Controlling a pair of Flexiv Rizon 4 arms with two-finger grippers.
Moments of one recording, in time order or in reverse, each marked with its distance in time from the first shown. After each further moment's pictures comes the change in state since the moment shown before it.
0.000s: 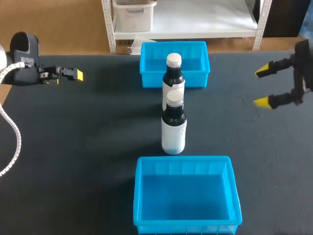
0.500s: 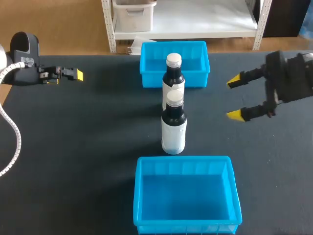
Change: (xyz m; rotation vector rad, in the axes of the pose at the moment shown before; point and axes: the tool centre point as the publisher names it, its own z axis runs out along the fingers) left arm 0.000 0.000 0.000 0.000 0.000 0.000; right arm -0.039 0.046 0.052 -0.093 -0.038 -0.046
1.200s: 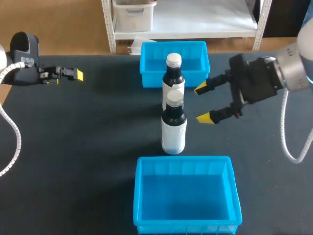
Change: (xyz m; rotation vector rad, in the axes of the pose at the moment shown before) left arm 0.000 0.000 0.000 0.000 0.000 0.000; right arm -0.026 0.009 0.067 -0.124 -0.042 0.039
